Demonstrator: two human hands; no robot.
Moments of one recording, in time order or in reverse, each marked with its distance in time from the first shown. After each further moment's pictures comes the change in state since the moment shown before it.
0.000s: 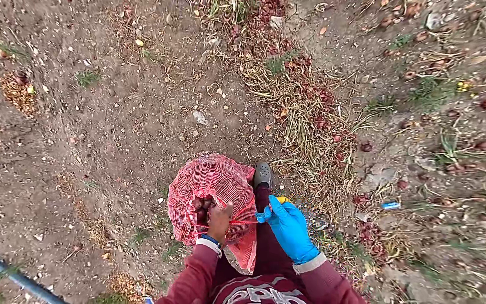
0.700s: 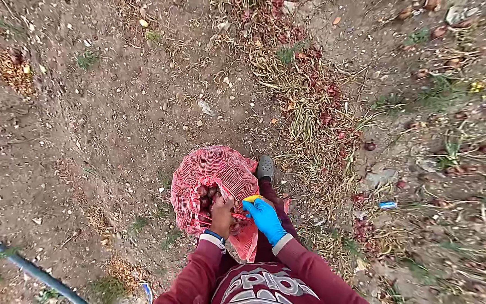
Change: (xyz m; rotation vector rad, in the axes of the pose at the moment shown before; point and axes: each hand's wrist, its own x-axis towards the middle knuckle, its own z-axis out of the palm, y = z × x) left_hand -0.006 -0.010 -0.010 -0.125 0.002 -0.003; right_hand 0.025 0.066 -0.002 -1.204 -0.026 0.272
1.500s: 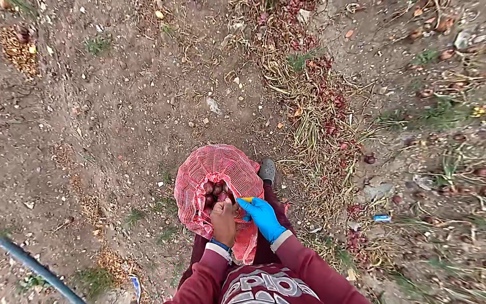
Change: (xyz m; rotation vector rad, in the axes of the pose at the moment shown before) left_hand -0.032 -0.007 -0.002 -0.083 0.274 0.147; right_hand 0.005 -0.011 0.019 0.154 -0.095 0.078
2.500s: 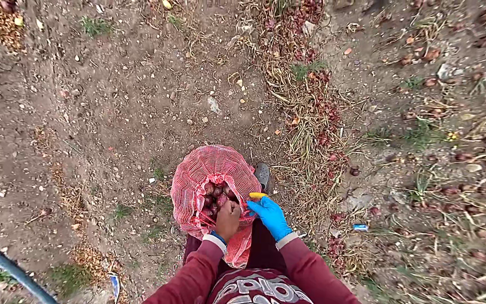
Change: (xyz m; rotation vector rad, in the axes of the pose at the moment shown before) left_hand 0.040 -0.017 -0.004 0.515 -0.404 0.036; right_hand 0.022 0.005 -0.030 -0.182 0.064 -0.048
